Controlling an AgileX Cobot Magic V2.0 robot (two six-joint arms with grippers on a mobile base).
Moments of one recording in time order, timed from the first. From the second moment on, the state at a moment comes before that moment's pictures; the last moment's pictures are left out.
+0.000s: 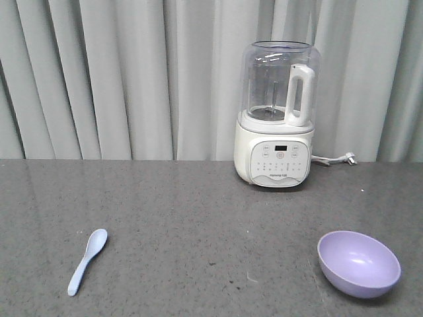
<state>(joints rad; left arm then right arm) -0.06 -0.01 0.03 -0.03 0.12 -0.02 -0.05 -0.01 0.03 0.03 0.15 0.05</state>
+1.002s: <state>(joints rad) -0.06 -0.01 0.03 -0.03 0.12 -0.02 -0.05 -0.01 0.03 0.03 0.15 0.05</state>
